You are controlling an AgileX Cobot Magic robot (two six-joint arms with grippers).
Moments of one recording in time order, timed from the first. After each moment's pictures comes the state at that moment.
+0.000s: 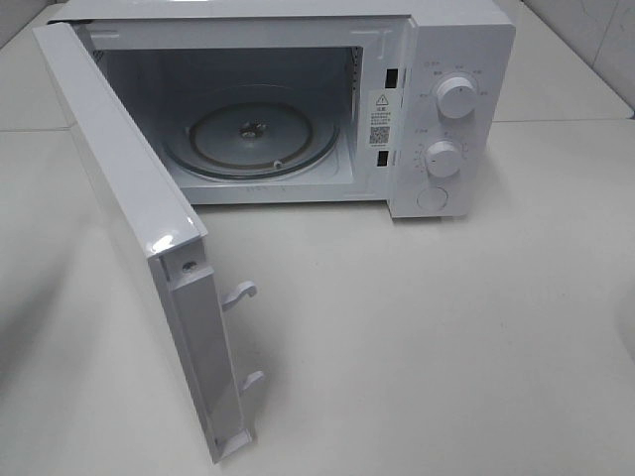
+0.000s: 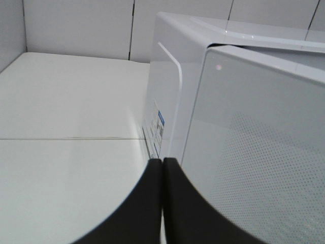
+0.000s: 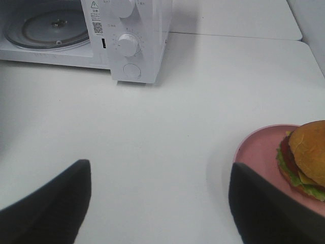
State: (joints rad) left arm 0.20 1.47 -0.26 0.49 -1.11 -0.34; right arm 0.12 0.00 -0.49 0.00 0.97 0.00
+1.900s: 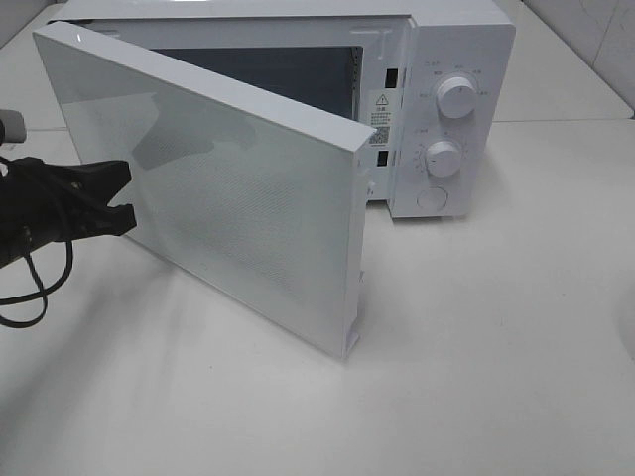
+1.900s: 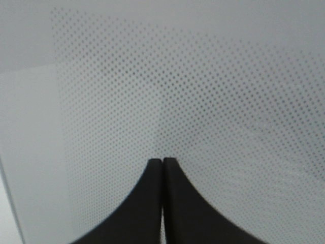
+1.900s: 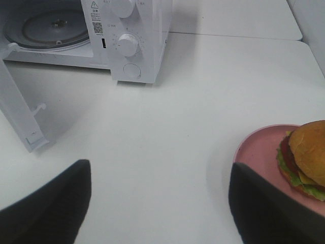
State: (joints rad) left arm -0.24 1.83 -0.48 0.29 -1.09 -0.21; right arm 0.12 0.00 -0.49 0.00 0.97 0.00
